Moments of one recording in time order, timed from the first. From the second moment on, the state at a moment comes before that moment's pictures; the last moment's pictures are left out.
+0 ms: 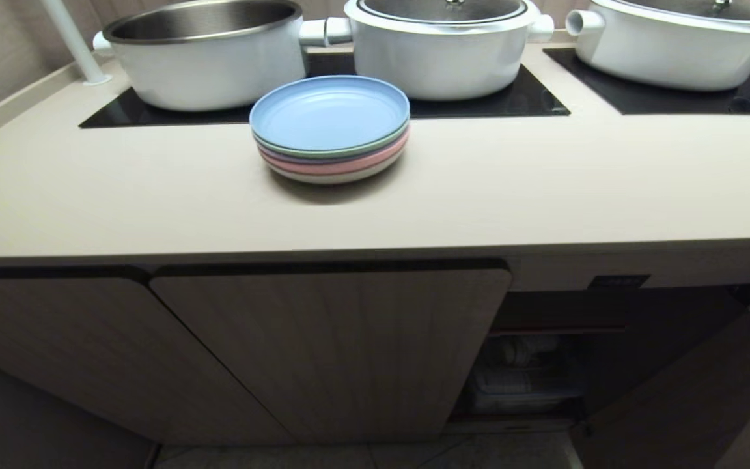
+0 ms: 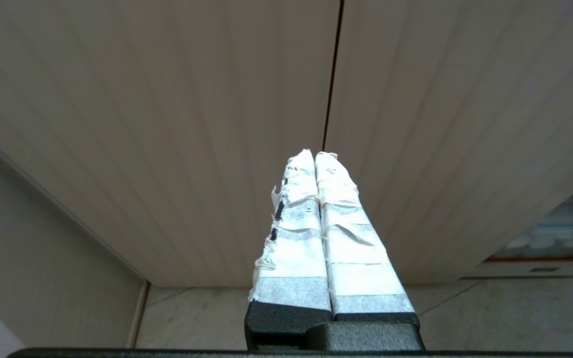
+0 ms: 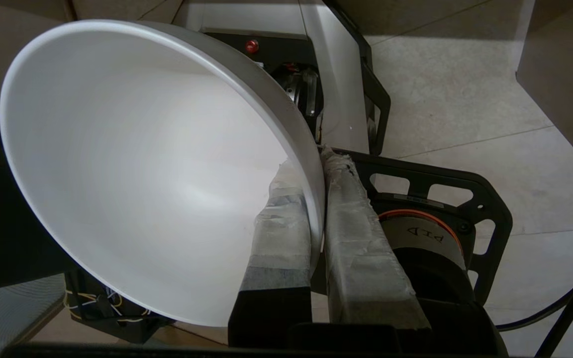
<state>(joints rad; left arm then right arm) 0.00 0.00 0.00 0.00 0.00 -0.02 0.09 0.93 -0.65 0.83 0.27 0.12</state>
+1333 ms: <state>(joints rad) 0.00 0.00 0.00 0.00 0.00 -0.02 0.09 0.93 -0.65 0.83 0.27 0.11</state>
